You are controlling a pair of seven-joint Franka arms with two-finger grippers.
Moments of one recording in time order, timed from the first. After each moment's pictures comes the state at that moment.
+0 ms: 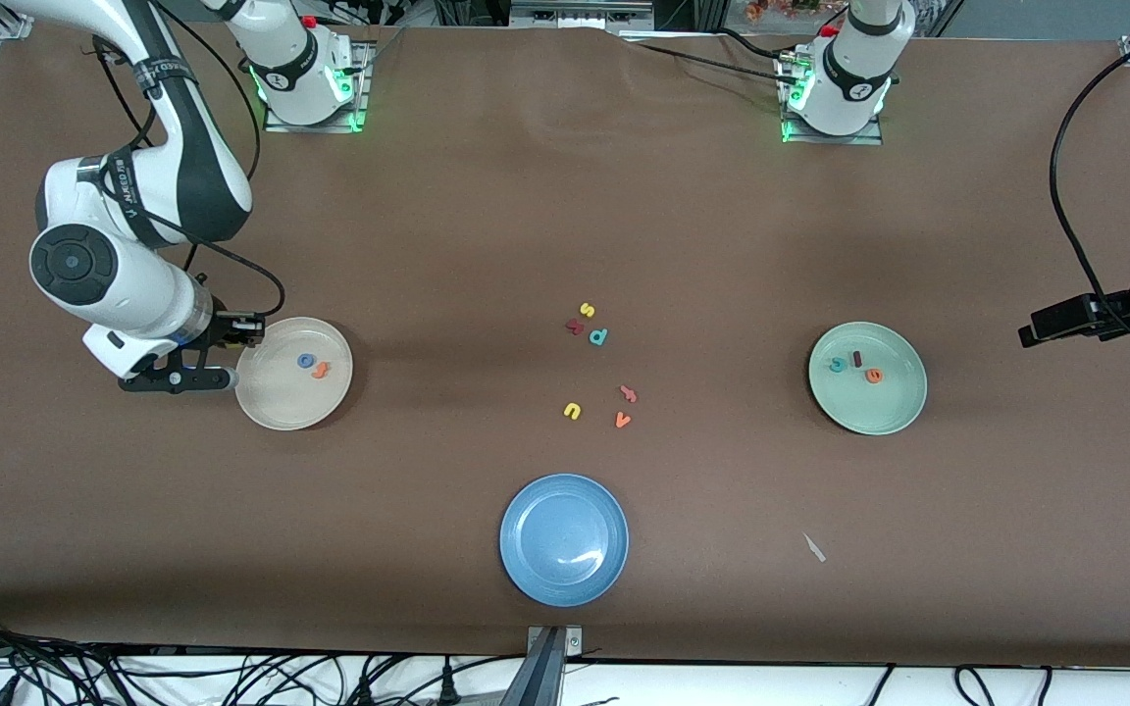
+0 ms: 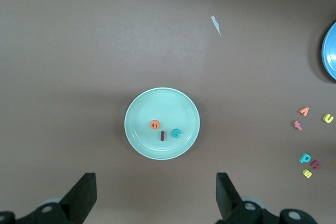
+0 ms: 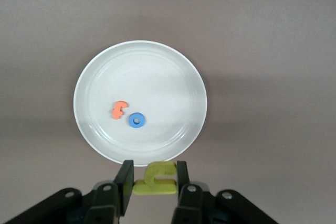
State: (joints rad) left arm 0.14 0.31 -0.08 -1.28 -0.08 1.53 -0.07; right arm -0.06 0.29 0.23 -1.85 -0.19 1.99 0.19
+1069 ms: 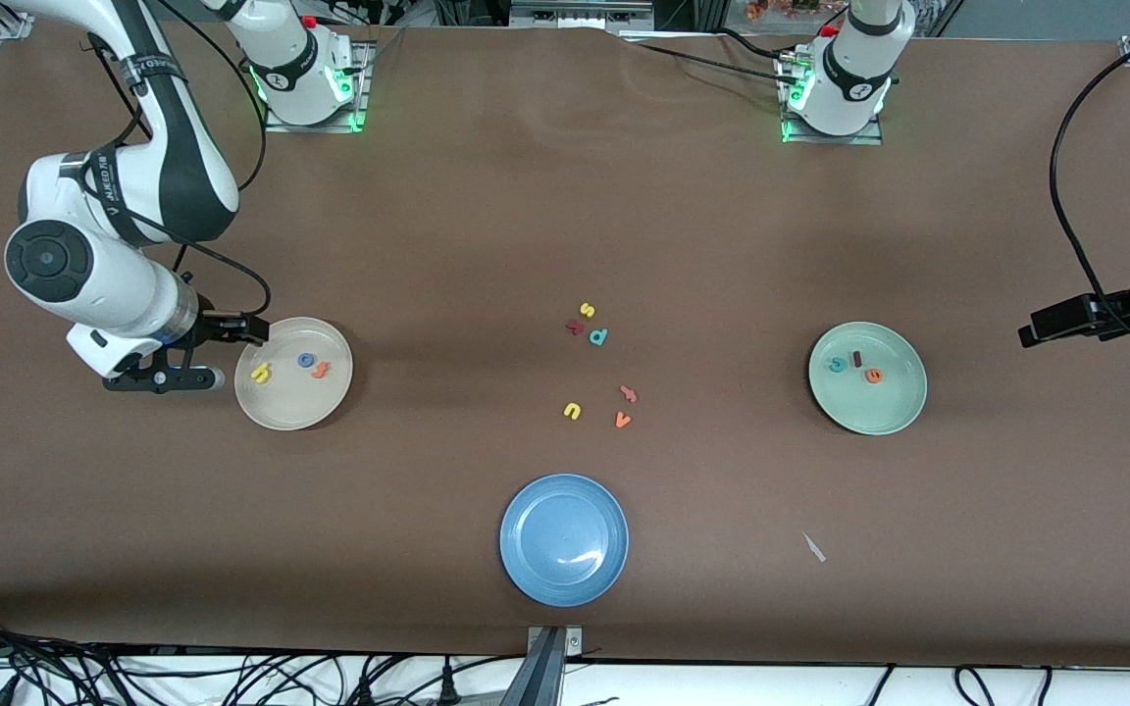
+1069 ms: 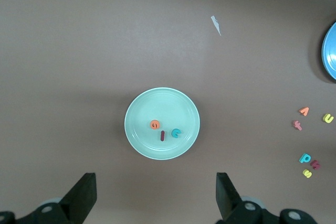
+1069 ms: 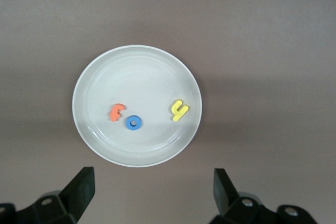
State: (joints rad) left arm 0.14 0.31 -0.08 -1.28 -0.08 1.53 -0.07; right arm -0.06 0.28 0.20 -1.84 -0.15 1.99 0.16
